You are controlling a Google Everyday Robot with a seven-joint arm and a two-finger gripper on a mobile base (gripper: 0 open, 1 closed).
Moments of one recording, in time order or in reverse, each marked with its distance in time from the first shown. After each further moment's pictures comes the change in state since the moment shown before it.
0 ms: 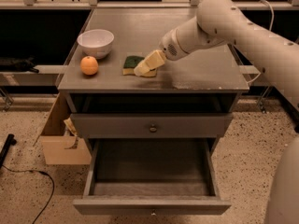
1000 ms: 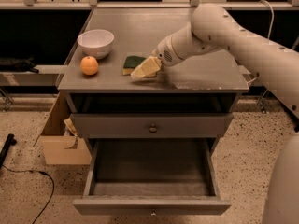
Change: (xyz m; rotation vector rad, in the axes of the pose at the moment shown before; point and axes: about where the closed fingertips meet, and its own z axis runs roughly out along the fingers) arm 0.010 0.012 0.020 -0.025 0.012 0.016
